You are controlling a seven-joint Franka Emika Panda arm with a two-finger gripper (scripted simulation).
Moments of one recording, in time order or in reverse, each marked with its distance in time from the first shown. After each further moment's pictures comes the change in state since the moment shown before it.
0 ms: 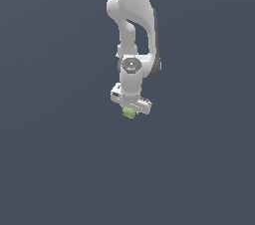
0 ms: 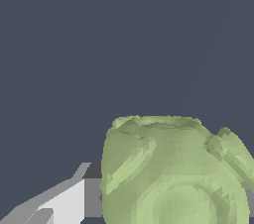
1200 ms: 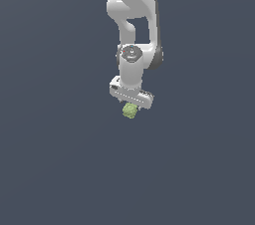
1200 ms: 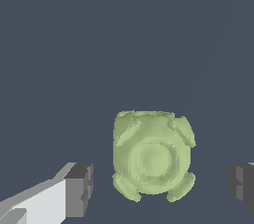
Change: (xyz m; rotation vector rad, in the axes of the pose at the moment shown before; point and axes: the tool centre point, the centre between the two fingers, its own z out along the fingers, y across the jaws) arm 0.001 0.000 -0.047 -0.001 -0.001 -0.003
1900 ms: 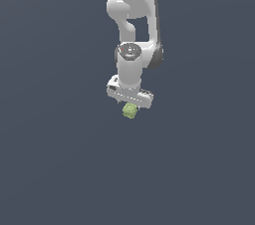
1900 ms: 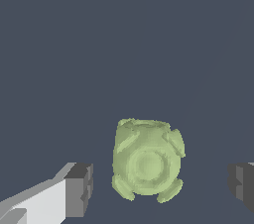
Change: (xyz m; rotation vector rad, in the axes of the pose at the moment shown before) arm 0.013 0.000 -0.015 -0.005 -0.005 -0.071
